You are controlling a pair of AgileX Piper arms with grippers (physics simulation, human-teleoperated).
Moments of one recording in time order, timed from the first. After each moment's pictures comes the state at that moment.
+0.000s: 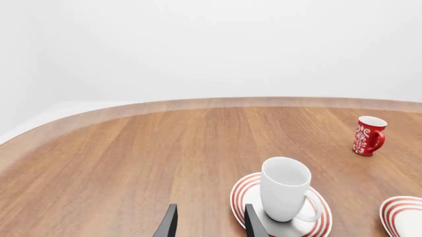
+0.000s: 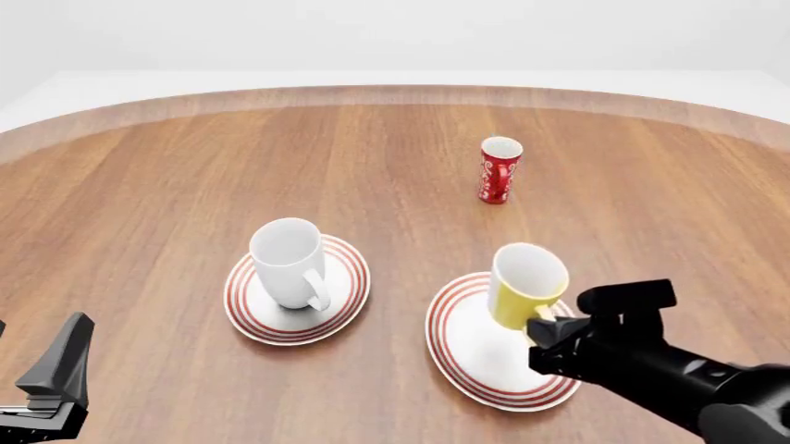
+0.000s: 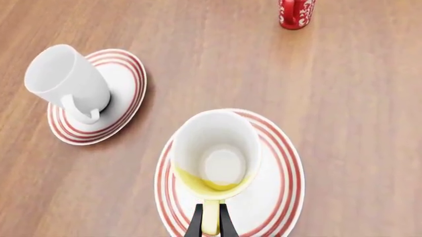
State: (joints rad) left arm 0.00 0.00 0.00 0.00 0.00; right arm 0.47 1.13 -0.28 -0.16 0.28
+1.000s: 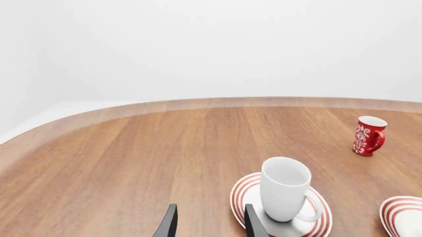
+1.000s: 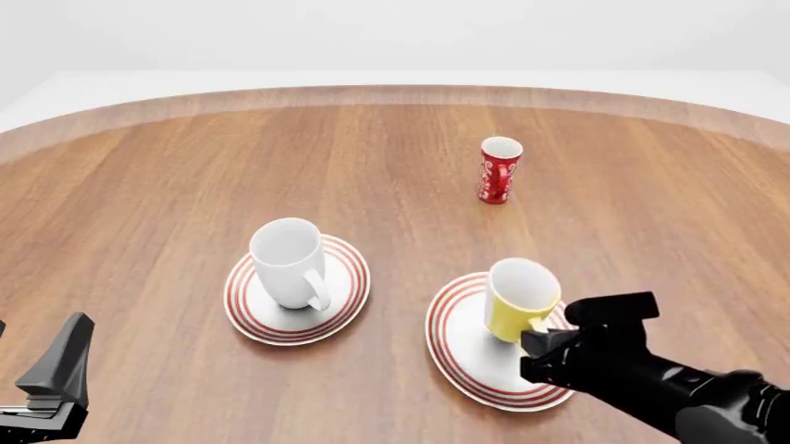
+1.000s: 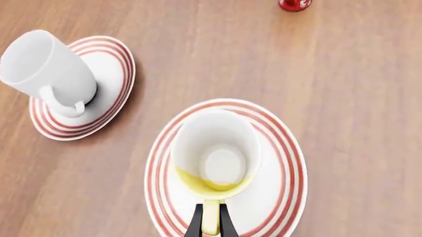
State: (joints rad) left arm 0.00 0.00 0.00 0.00 0.00; right arm 0.47 1.27 -0.24 -0.29 0.28
